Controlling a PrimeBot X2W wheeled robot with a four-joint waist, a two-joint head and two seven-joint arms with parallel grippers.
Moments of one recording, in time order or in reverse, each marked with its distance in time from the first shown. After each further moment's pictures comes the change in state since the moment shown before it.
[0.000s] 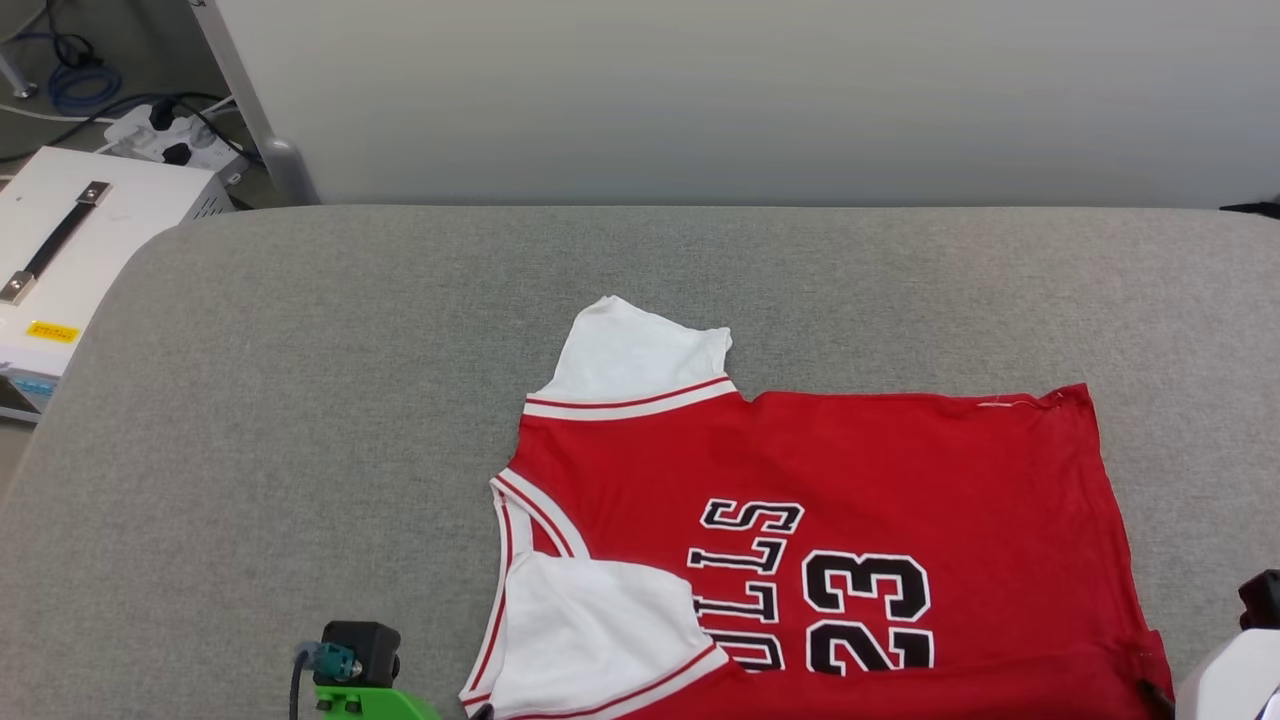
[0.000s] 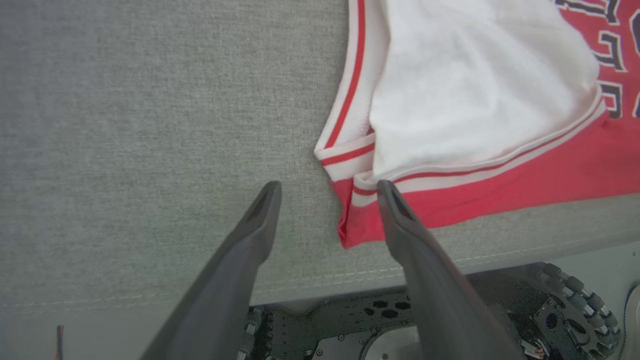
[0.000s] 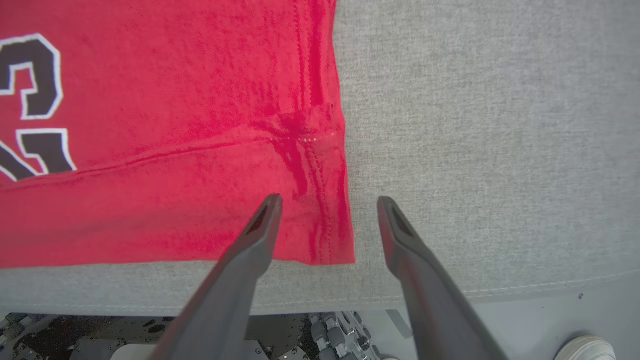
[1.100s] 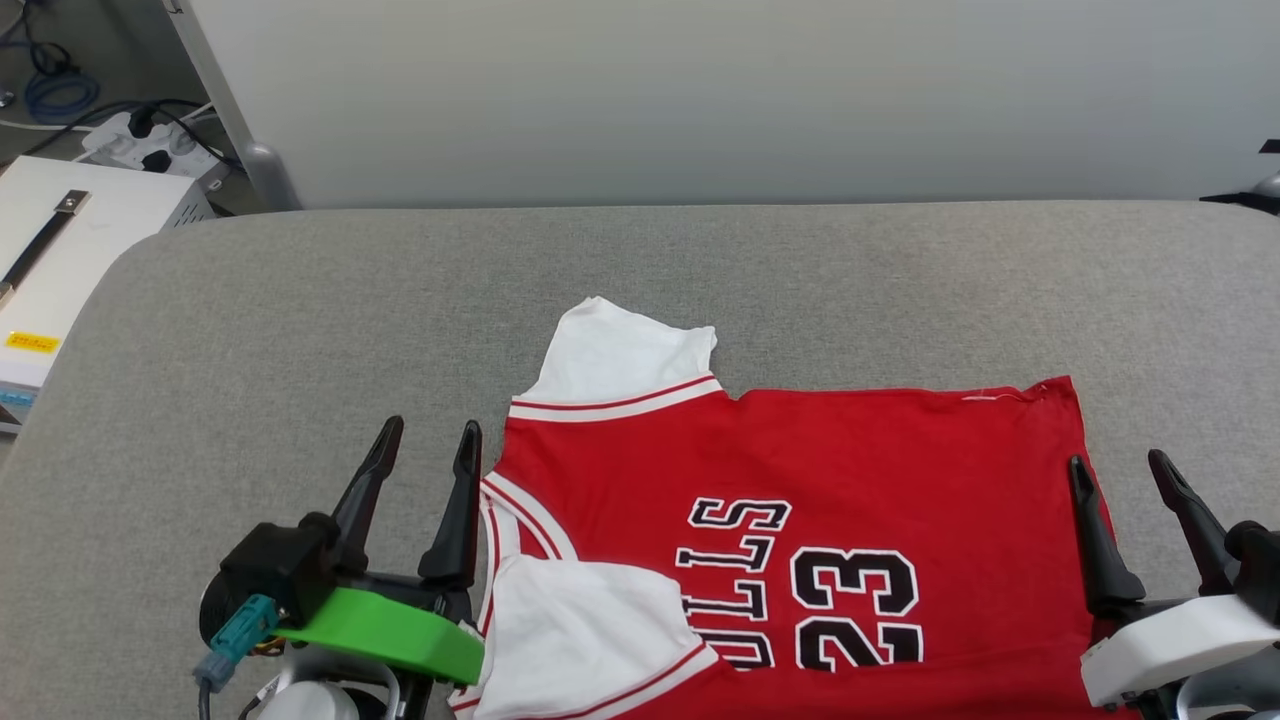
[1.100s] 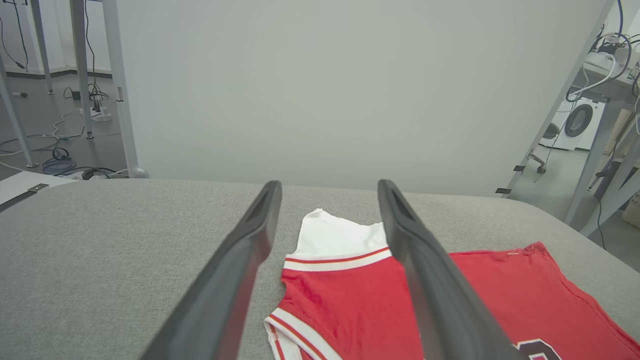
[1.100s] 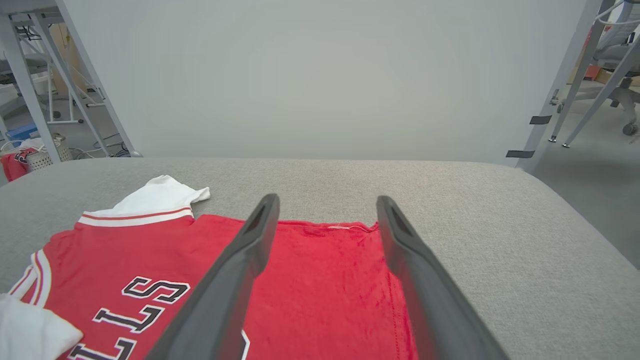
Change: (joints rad) left arm 0.043 -0.348 0.511 -0.064 0.514 -0.307 -0.467; right arm -0.047 0.063 0.153 -0.116 -0.042 0.000 -0.814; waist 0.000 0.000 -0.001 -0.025
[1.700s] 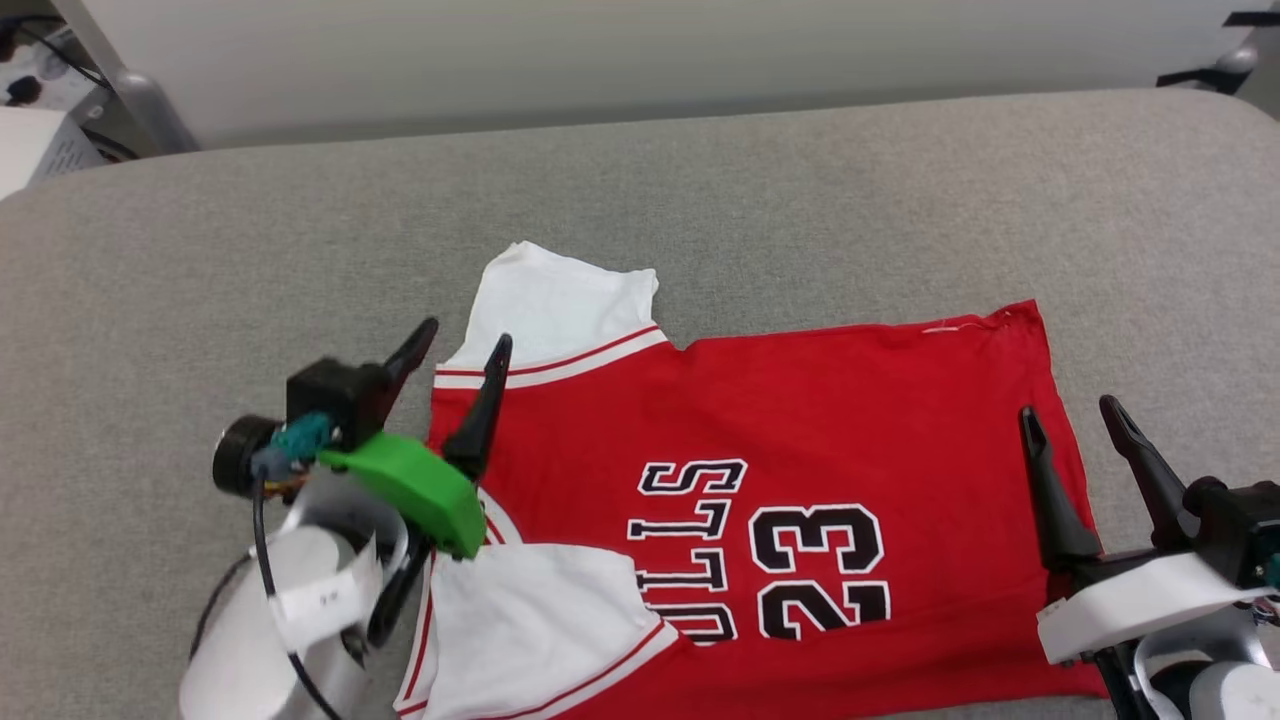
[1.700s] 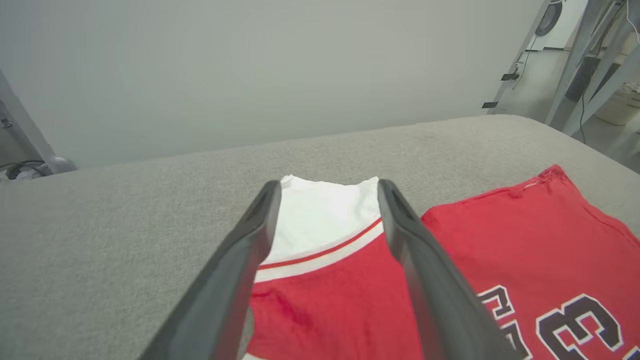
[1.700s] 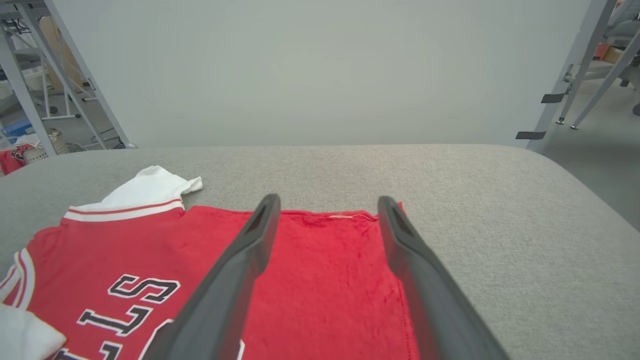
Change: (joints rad) left arm -0.264 -0.031 0.021 0.237 0.116 -0.153 0.176; right arm -0.073 0.008 0.069 0.000 0.010 0.000 -0.027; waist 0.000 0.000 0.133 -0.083
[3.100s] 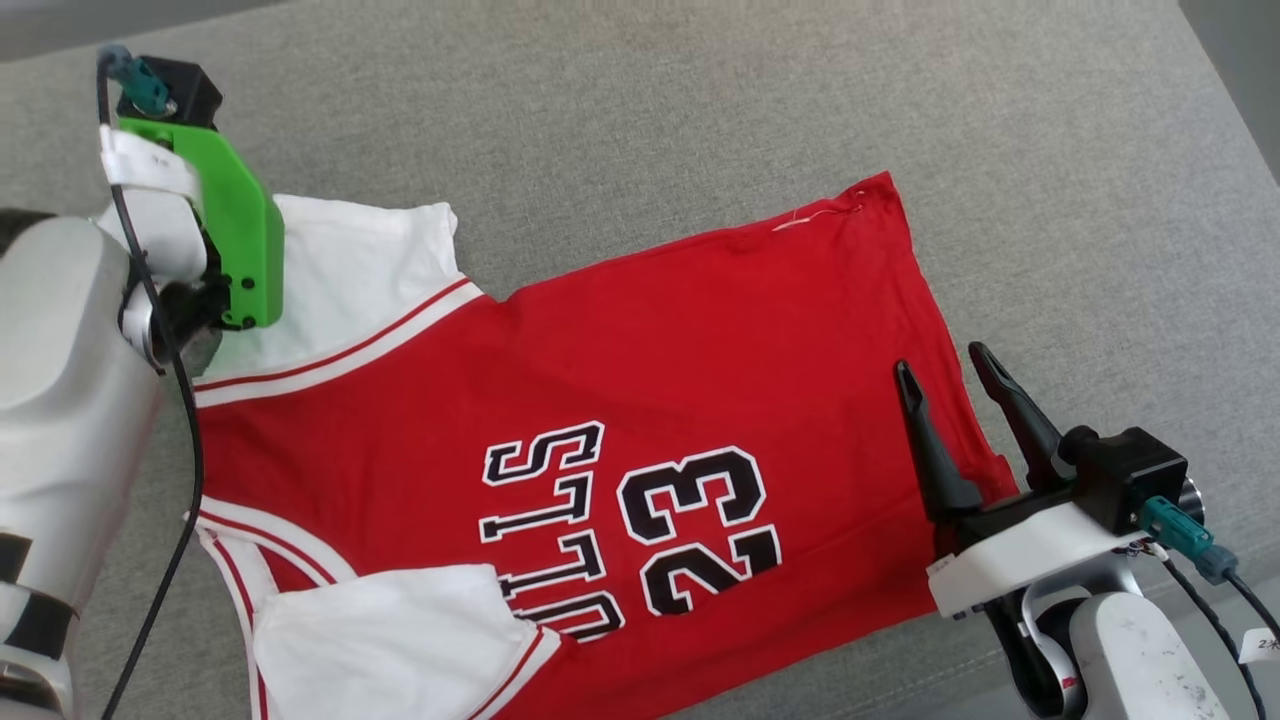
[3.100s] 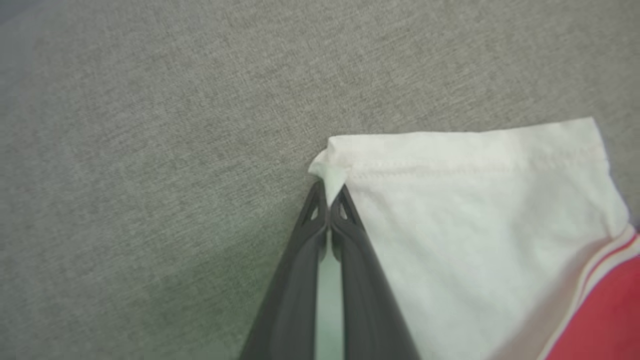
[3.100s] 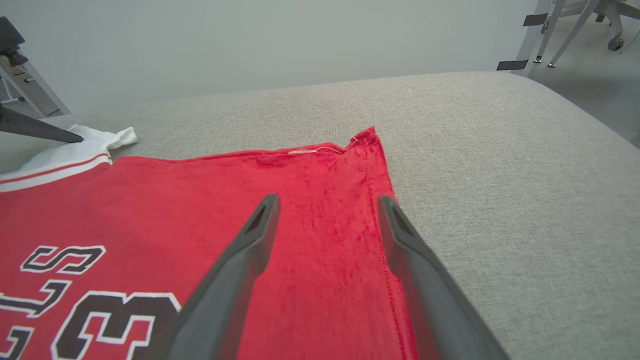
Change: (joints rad) left arm -0.682 0.257 -0.289 0.561 -0.342 -0.032 0.693; right arm -0.173 0.048 0.163 0.181 0.011 0.000 -0.120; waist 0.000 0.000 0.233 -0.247
